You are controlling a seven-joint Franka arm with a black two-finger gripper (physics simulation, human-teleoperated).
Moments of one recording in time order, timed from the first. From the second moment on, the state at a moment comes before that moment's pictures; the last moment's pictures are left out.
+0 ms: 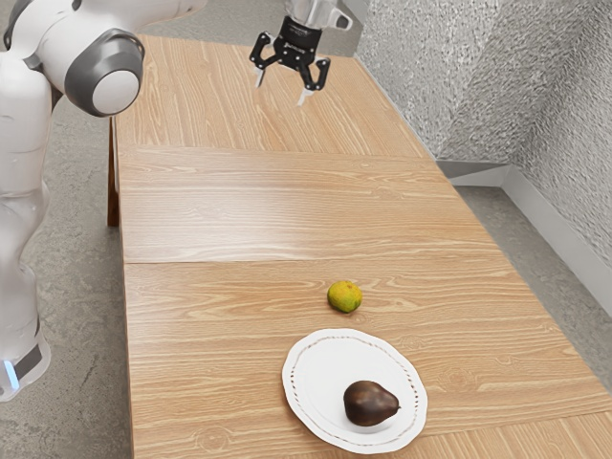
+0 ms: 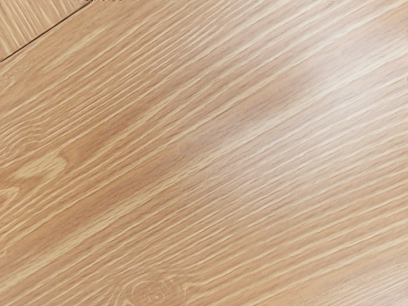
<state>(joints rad) -0.33 0.20 0.86 -1.32 -0.14 1.28 -0.54</state>
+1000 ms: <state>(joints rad) -0.79 0.19 0.36 -1.23 -0.01 1.39 -0.58</state>
